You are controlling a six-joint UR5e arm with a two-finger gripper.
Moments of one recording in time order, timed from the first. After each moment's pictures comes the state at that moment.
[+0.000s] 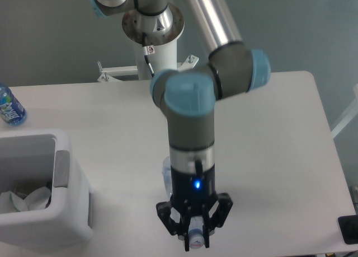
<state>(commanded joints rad) 2.35 -2.04 -1.16 -0.66 1.39 -0.01</state>
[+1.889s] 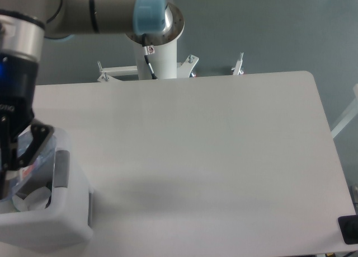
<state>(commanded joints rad) 1.99 -1.99 -1.15 -0.52 1.39 -0.09</state>
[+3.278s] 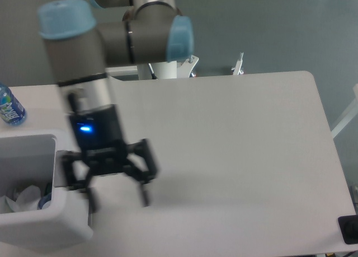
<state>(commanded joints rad) 2.27 -1.93 -1.34 -0.81 1.77 0.59</state>
